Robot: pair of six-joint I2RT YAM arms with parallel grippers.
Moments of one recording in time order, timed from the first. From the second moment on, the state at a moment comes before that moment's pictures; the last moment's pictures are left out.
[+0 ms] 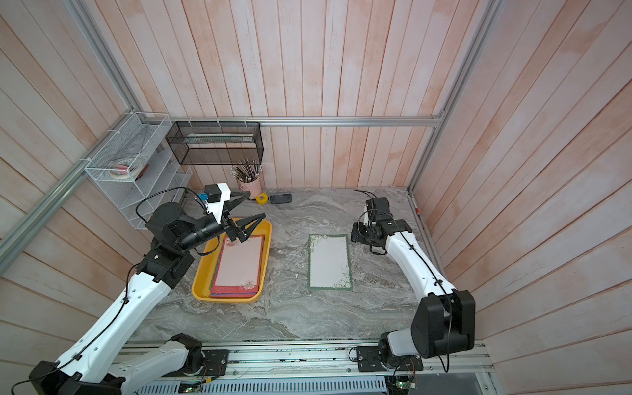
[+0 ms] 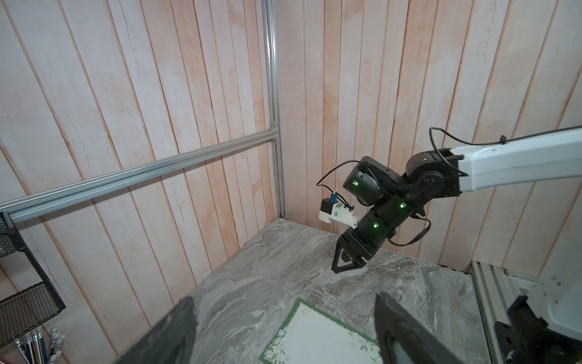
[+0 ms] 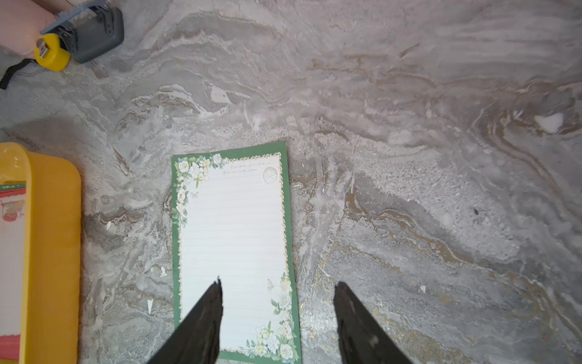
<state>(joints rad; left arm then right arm) -0.37 1.07 1.09 0.06 0.63 0.05 0.23 1.42 1.20 -0.74 -0.05 0.35</state>
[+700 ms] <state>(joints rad) -0.33 1.13 1.18 -0.20 0.34 0.02 0.69 1.24 1.12 -0.32 0.08 0.14</state>
